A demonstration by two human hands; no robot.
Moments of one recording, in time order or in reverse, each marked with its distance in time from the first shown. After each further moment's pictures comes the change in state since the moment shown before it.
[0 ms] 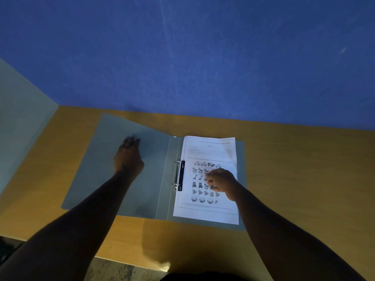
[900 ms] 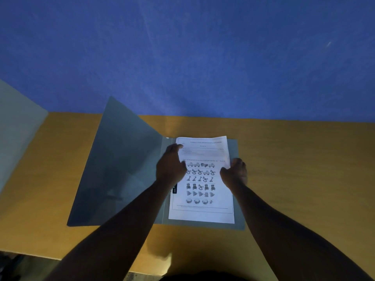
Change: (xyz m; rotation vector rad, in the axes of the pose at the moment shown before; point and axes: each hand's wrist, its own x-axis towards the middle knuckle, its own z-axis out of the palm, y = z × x) left_hand -0.030 0.123 0.042 -0.306 -0.137 0.102; right_hand 0.005 0.010 -0.035 -0.223 0.579 -0.145
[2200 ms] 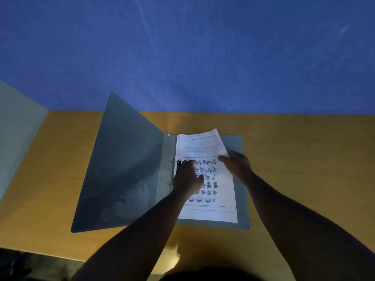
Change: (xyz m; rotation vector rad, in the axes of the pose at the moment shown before) left_hand -0.021 0.017 0.047 -0.030 -0.252 -0.109; right_hand 0.033 -0.011 -0.012 -0.093 -0.254 -0.069
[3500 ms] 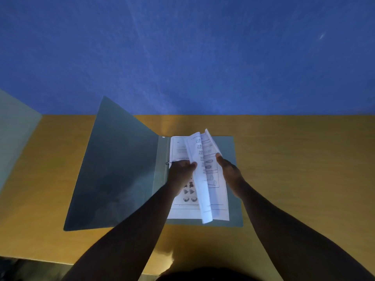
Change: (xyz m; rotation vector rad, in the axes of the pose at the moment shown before) left_hand 0.005 0.009 -0.017 -0.572 -0.038 -0.205; right_hand -0.037 0.013 0.007 0.472 -0.147 0.015
